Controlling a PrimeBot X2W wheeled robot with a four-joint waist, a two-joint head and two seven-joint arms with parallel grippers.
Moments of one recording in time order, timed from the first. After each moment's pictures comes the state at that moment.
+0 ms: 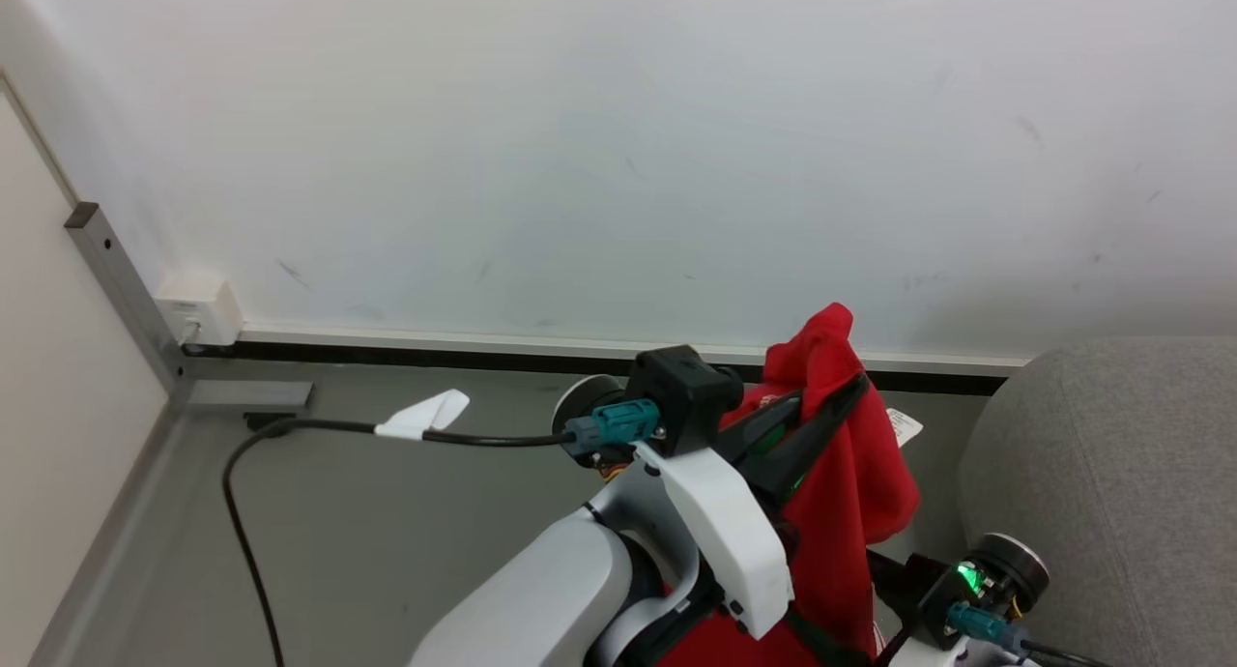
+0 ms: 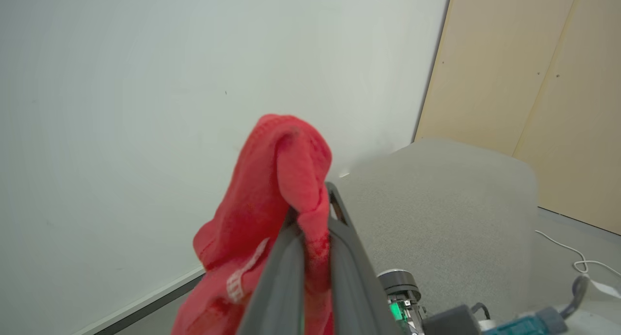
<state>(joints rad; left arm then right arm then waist) -0.60 0.06 -0.77 0.09 -0.54 -0.05 0.12 -0.44 -0.36 0.95 0.41 0.50 0.13 -0.20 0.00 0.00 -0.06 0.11</state>
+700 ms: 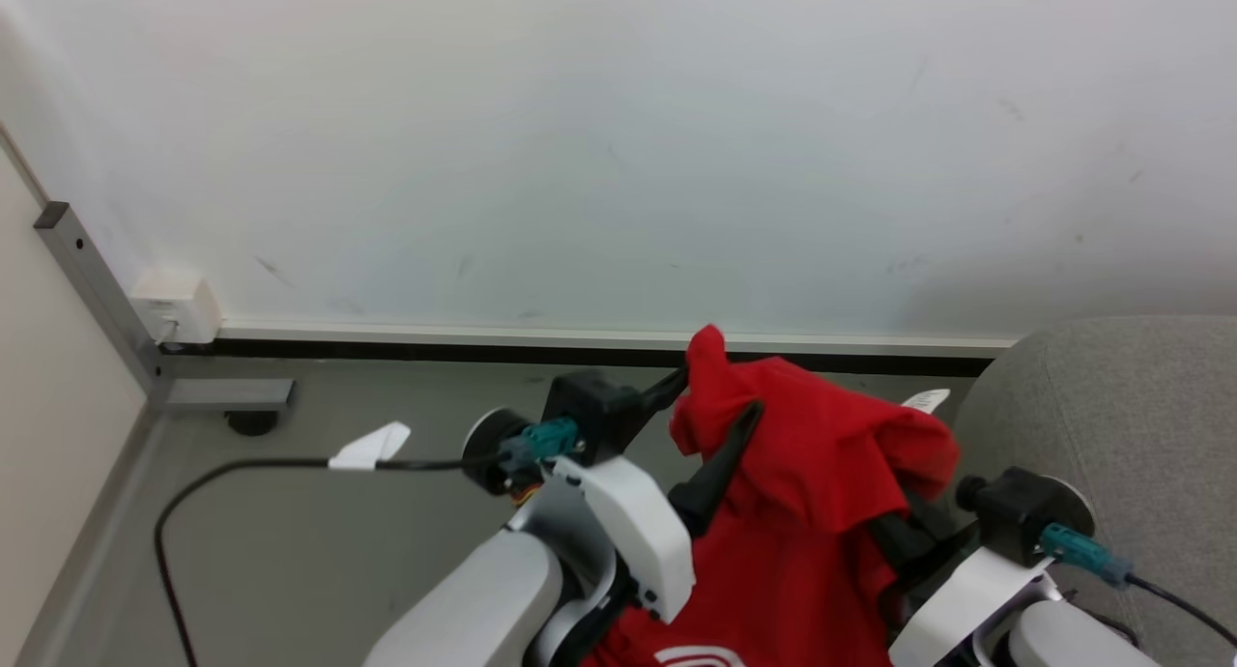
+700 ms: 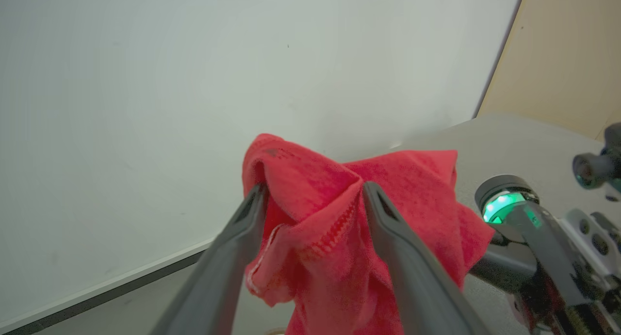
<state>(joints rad) -0.58 0.13 -0.75 0.24 -0.51 -0.01 0.03 -0.45 -0.34 0.78 0.35 0.66 0.13 -0.26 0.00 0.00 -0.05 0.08</state>
